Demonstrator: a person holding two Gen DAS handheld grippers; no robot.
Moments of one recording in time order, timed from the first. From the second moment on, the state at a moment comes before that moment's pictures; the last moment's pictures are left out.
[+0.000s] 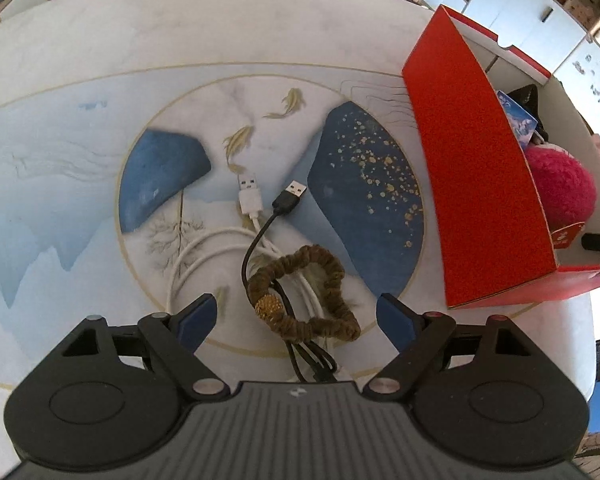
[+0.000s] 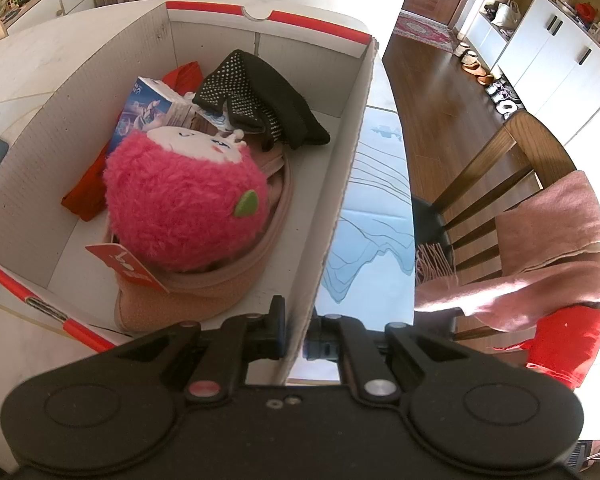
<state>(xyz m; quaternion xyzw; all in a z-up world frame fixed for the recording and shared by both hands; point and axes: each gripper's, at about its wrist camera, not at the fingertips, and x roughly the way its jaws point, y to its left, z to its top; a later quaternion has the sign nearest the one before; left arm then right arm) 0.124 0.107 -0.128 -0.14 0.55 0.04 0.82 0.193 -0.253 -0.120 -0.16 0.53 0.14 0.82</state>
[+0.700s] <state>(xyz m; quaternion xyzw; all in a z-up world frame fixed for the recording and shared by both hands) 0.118 0.107 -0.118 -0.15 0.53 0.04 0.84 0.193 -0.253 -0.120 -0.16 0.53 0.14 0.82</state>
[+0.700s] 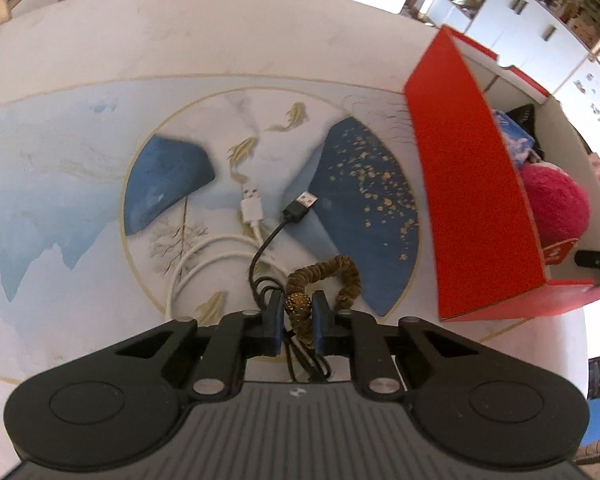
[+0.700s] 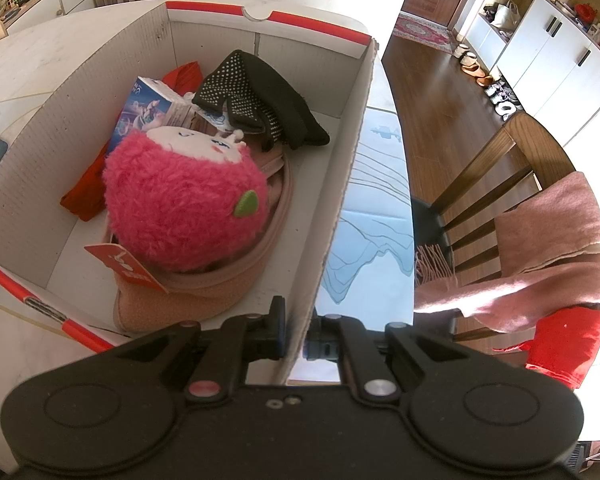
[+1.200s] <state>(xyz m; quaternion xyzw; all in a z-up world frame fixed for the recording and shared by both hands) 0.133 0.093 -0.037 -0.14 0.44 -0.03 0.88 0.194 -0.253 -0.121 -0.16 0.53 0.15 0.82</state>
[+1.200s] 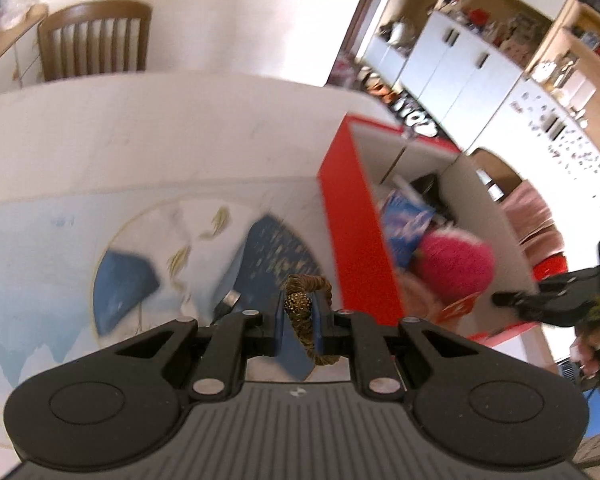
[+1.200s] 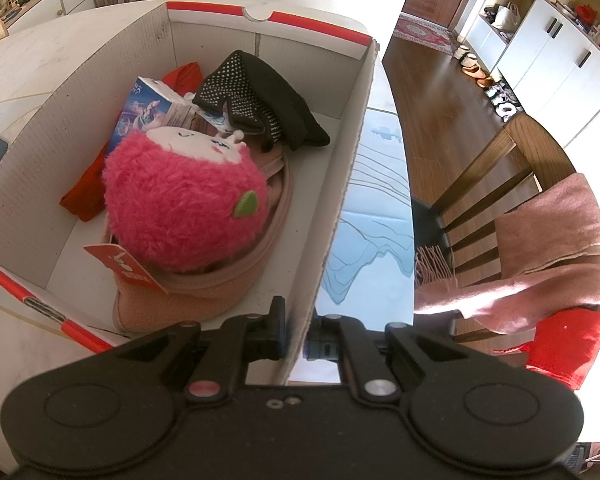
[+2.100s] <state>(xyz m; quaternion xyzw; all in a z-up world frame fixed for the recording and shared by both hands) 0.252 -0.036 0.016 -0.04 0.41 -0.18 0.89 0.194 -0.253 -0.121 -0.15 0.53 0.14 0.82</state>
